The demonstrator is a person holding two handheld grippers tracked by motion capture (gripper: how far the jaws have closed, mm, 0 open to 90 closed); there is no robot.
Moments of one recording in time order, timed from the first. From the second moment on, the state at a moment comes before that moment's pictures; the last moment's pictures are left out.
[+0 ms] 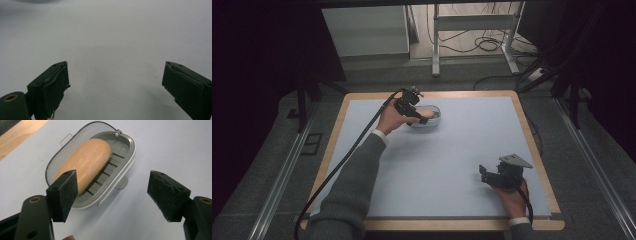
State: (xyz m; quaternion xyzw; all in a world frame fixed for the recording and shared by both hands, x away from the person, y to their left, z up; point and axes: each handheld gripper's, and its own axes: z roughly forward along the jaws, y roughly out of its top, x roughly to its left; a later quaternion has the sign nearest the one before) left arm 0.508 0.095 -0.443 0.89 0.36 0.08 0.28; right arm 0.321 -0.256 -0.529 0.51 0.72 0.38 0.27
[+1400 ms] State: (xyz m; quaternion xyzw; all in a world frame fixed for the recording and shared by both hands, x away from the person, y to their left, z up) left arm 0.329 0.223 -0.520 0.82 0.45 0.10 0.33; right arm 0.321 -0.254 -0.530 0.51 0.72 0.37 0.28
